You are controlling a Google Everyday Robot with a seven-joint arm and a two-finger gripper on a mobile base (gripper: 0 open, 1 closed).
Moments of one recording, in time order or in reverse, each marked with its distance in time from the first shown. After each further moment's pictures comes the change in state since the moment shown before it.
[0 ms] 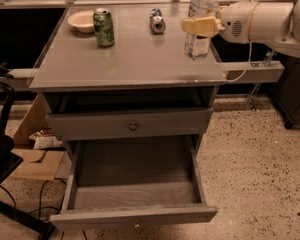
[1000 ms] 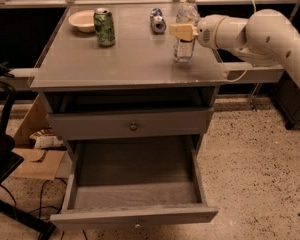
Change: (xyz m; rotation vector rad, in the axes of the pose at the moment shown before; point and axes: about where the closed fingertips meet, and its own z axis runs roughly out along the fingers) arm 0.042 -0.072 0.078 0.196 -0.010 0.099
